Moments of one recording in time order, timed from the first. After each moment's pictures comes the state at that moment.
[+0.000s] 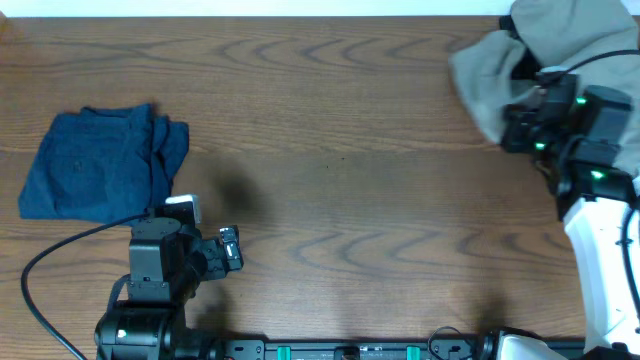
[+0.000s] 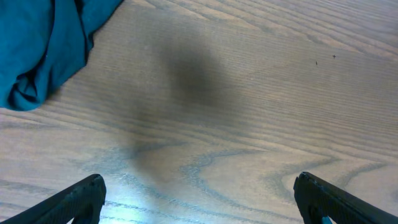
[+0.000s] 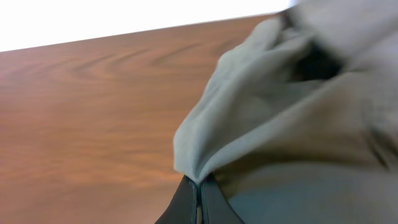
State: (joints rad) left arm -0.07 0.58 0.63 -0.91 0.07 -0.25; right arm -0.16 1.33 1.01 -0.34 -0.38 0.09
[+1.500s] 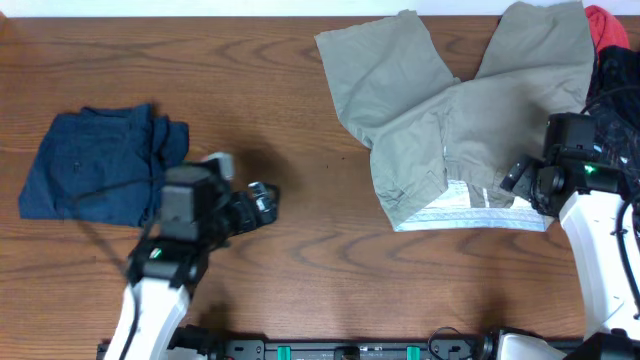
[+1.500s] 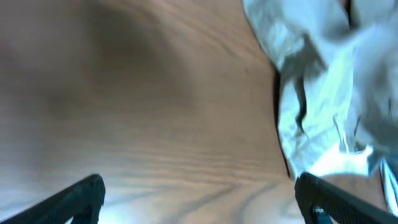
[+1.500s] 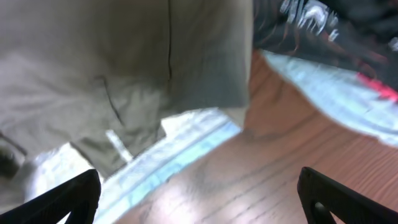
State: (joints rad) left arm -0.19 1.01 0.63 -0.47 0.34 -0.53; right arm -0.17 1.37 1.00 -0.90 0.27 0.45
